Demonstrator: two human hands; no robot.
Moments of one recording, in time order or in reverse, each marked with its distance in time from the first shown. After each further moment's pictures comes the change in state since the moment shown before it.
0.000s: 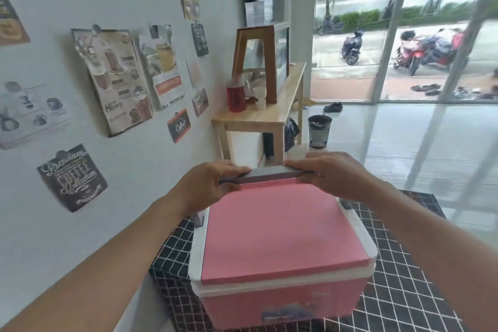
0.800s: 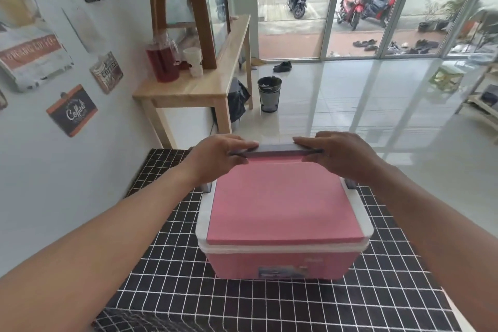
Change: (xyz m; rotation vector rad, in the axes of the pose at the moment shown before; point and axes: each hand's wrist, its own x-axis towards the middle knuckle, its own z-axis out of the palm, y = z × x) left_hand 0.200 -0.015 0.130 -0.155 -0.121 0.159; right_hand -0.030 0.174 0.027 -0.049 -0.027 0.300
